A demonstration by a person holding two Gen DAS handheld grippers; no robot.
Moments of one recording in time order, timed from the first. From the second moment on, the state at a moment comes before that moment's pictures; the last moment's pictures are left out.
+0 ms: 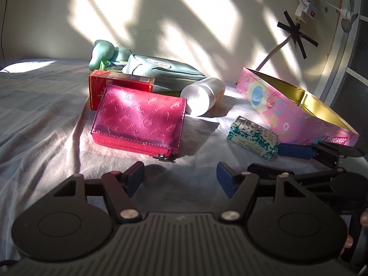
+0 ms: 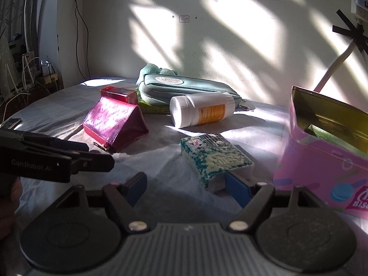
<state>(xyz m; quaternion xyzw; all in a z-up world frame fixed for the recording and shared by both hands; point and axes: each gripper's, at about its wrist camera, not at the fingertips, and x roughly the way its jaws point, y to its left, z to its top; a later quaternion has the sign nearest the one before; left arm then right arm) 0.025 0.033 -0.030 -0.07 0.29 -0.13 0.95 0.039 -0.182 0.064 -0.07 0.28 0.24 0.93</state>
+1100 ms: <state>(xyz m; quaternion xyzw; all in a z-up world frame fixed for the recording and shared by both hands) 0.032 0.051 -0.029 -0.13 0.29 -0.14 0.94 0.046 -0.154 0.064 -0.16 0.28 0.35 0.88</state>
